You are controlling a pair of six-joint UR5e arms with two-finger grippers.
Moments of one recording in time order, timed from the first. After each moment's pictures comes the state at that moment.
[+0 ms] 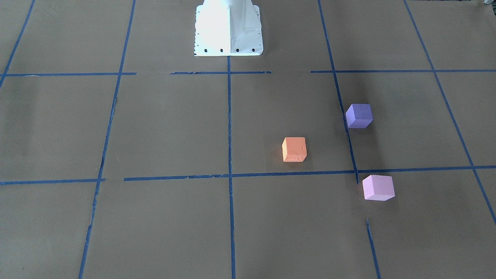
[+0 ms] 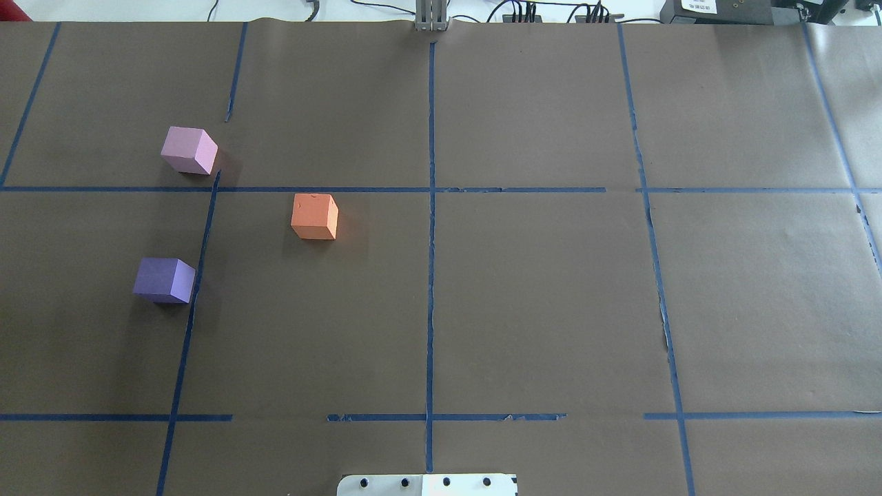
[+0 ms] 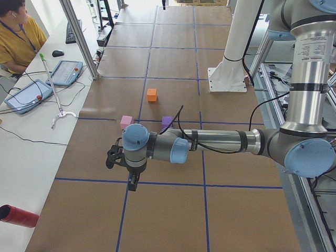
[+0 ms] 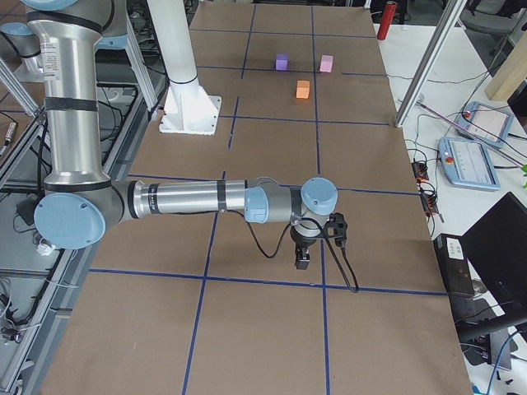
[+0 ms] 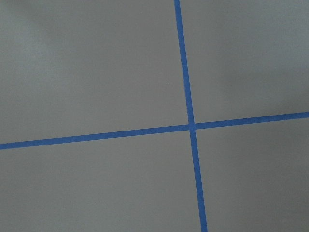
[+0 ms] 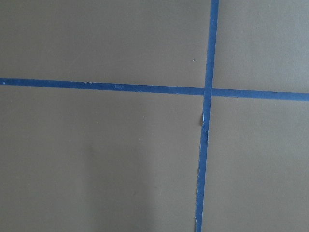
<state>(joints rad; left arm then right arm) -1.61 -1.58 -1.58 -1.71 -2.34 0.03 1.46 -1.56 1.64 -1.61 2.38 0.06</state>
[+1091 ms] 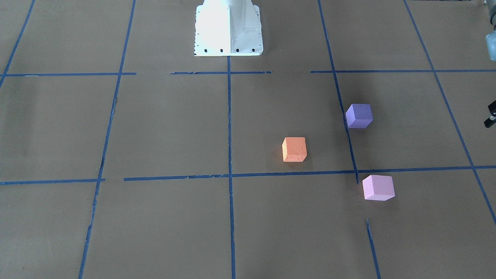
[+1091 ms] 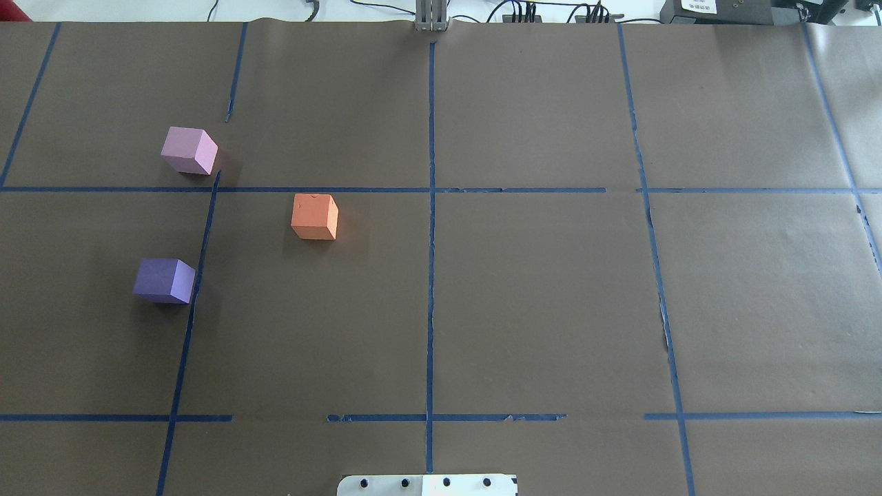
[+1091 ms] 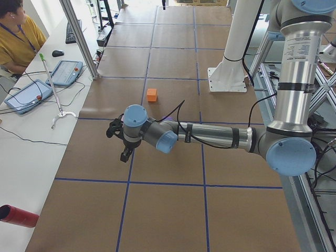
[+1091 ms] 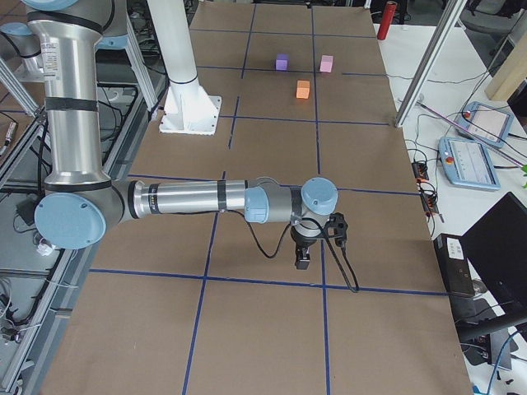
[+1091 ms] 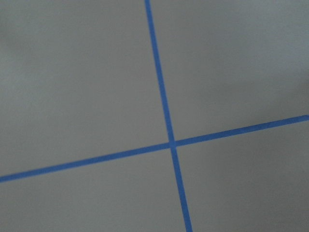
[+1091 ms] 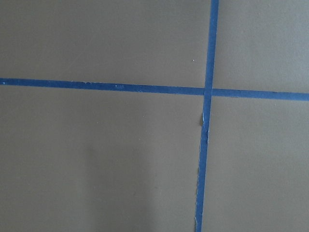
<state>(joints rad) -1.37 -1.65 -1.60 -2.03 -2.34 -0.20 1.46 -1.56 1.64 -1.61 2.38 0.06</state>
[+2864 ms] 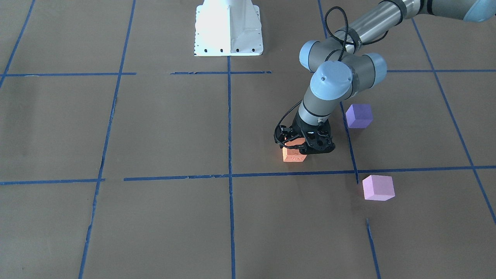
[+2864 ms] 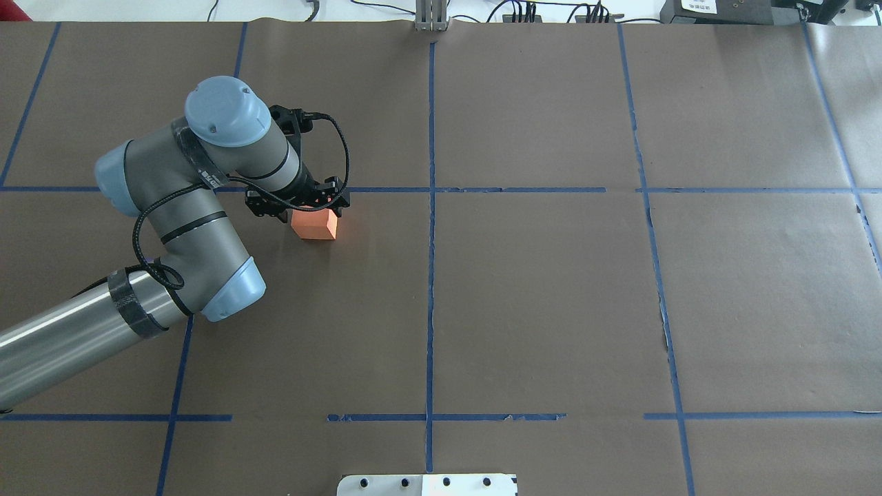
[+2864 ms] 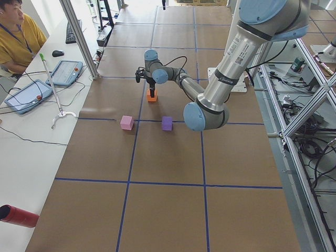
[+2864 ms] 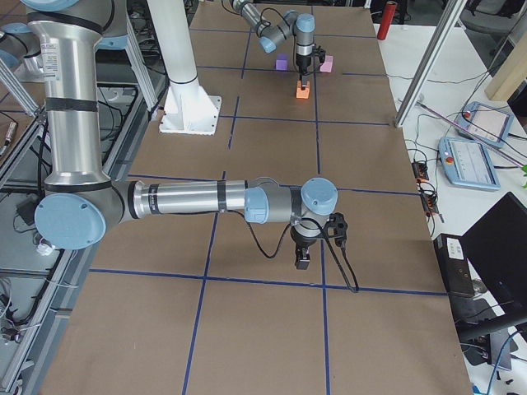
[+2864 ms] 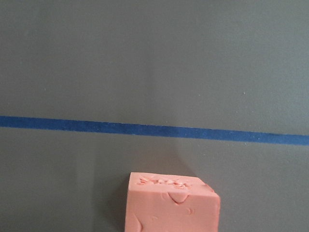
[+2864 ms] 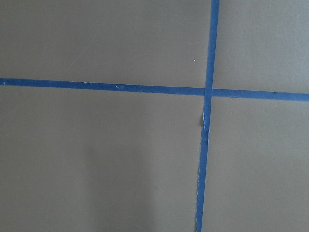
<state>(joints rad) -0.69 -2.18 -1.49 -1.80 -2.02 -1.17 1.46 -1.56 1.64 -1.61 2.38 0.06</state>
